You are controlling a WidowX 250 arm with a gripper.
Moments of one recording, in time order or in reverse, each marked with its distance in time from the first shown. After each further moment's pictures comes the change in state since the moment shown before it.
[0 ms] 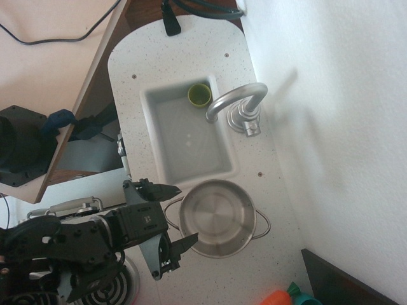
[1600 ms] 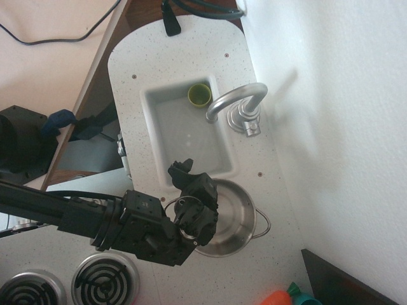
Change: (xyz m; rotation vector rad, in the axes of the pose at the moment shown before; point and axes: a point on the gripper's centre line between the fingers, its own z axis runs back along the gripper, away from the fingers) arm -0.041 0.062 -0.115 0.580 0.243 0.054
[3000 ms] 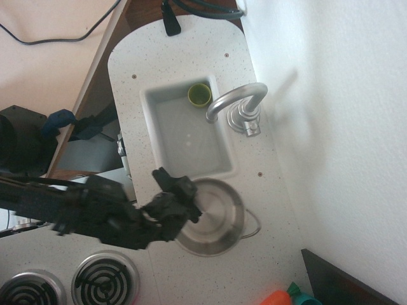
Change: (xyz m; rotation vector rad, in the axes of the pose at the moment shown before) arm -0.038 0.006 0.002 -0.207 0.059 -0.003
